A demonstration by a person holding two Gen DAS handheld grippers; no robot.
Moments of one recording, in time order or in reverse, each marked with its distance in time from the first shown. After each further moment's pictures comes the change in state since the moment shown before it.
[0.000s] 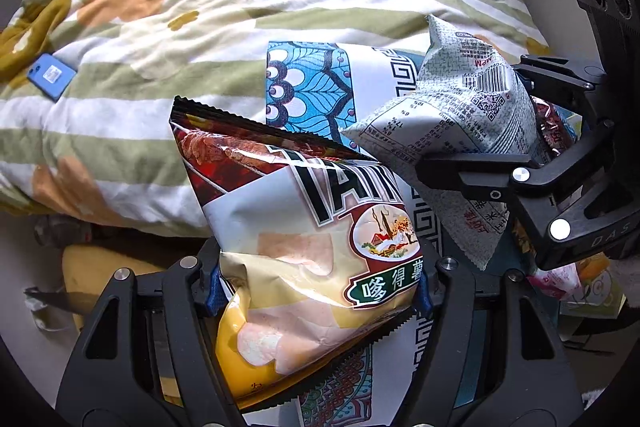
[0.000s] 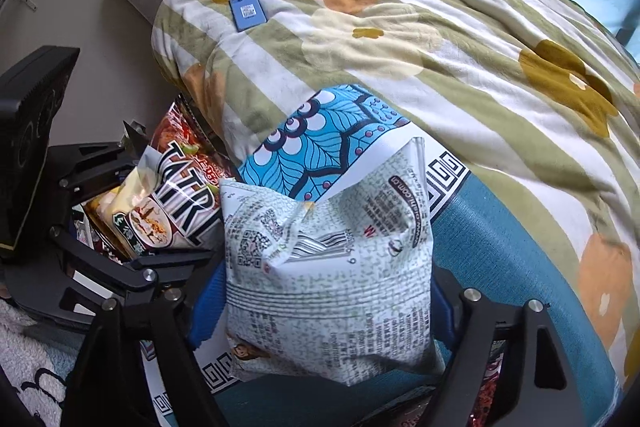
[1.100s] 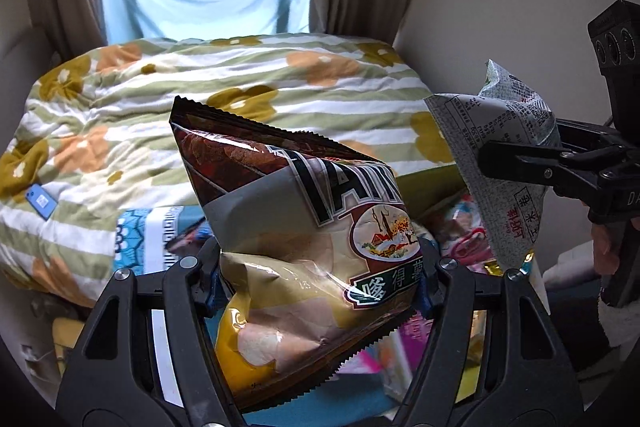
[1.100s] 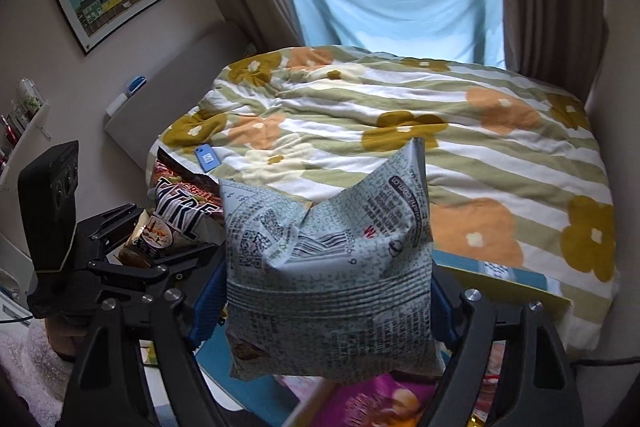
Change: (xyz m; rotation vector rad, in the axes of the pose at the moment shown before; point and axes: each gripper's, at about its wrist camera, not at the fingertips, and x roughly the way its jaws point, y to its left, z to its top) left arm -0.159 -0.331 -0.004 0.187 -0.399 -0.059; right arm -0.341 -0.072 -0.199 0.283 -0.444 -0.157
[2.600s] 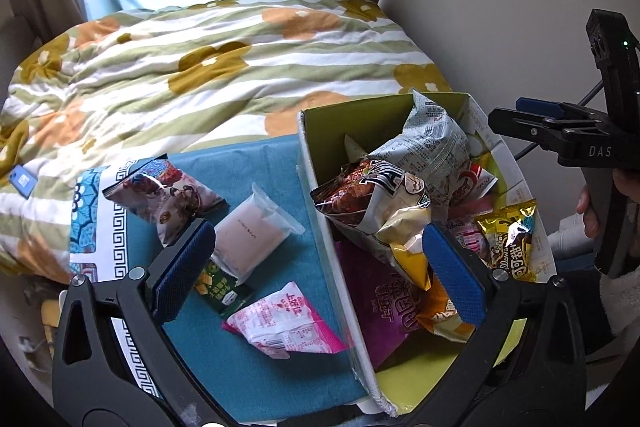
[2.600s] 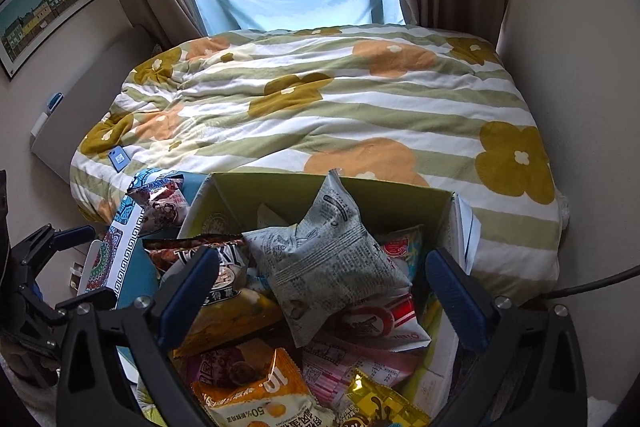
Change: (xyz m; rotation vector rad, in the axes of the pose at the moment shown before) left arm 0.043 -0.037 -0.058 0.016 0.106 0.003; right arm -0.009 -0.120 -0.085 0.149 0.032 -0.230
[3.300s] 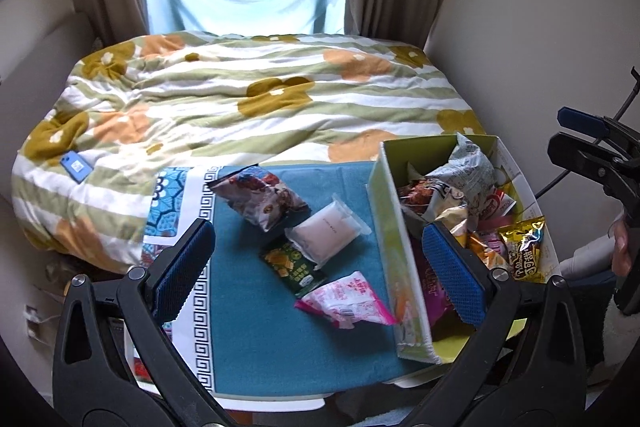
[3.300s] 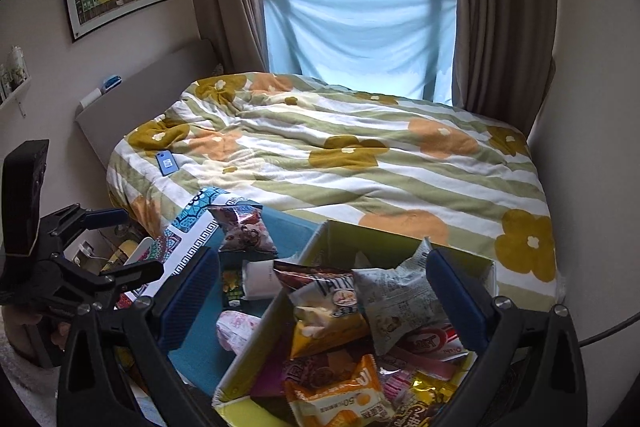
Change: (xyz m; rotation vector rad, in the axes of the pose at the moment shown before) left arm -0.105 0.068 -0.032 -0.101 -0.149 0.140; right arm -0.087 0.126 -0.009 -0.210 -0.201 0.060
